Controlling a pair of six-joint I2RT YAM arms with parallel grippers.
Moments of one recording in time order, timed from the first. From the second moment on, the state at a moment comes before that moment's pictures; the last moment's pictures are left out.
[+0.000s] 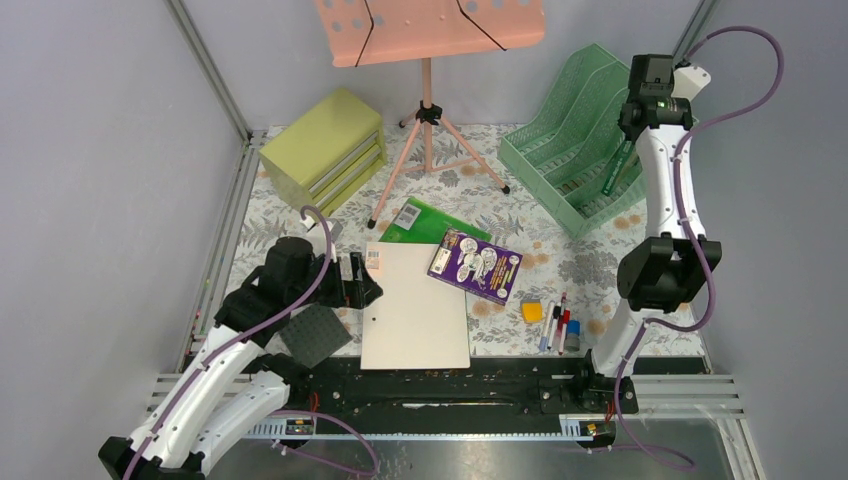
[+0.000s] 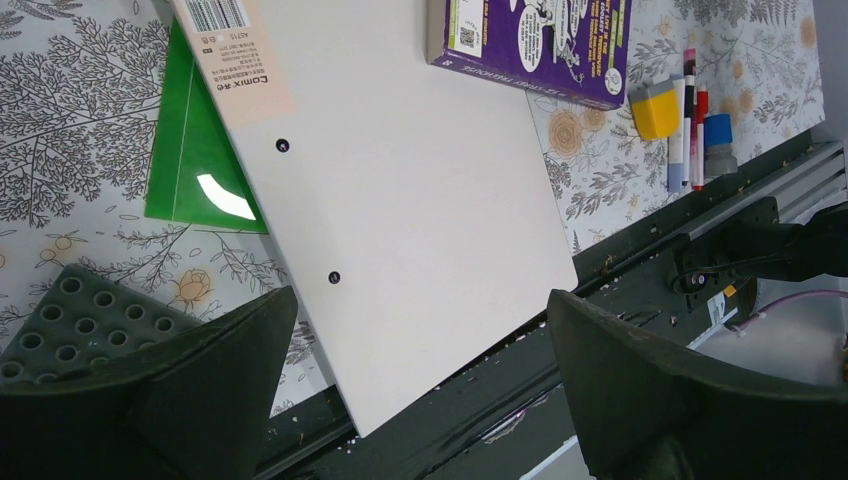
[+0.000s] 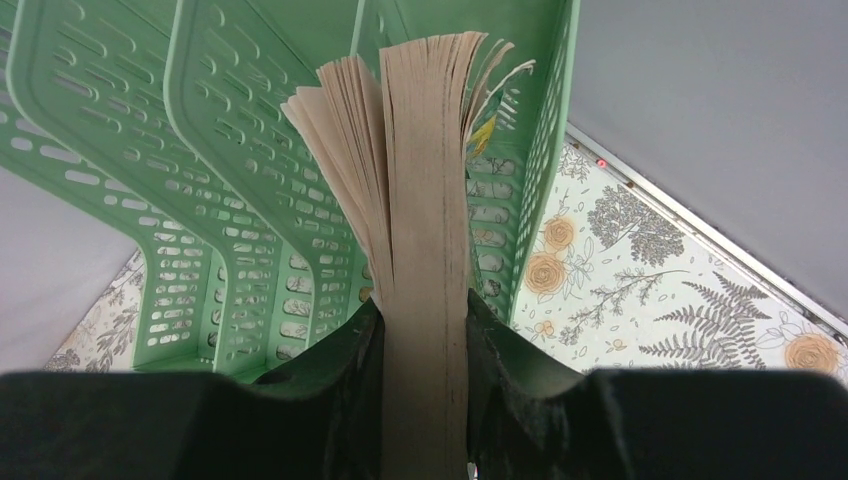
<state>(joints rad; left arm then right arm) -0.47 0.68 0.73 -0.71 0.24 -0.44 -0.09 1.86 2.07 -0.92 0.55 0.61</state>
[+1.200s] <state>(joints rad) -0.47 0.69 0.73 -0.71 0.24 -0.44 -0.13 1.95 1.99 -0.75 0.42 0.62</state>
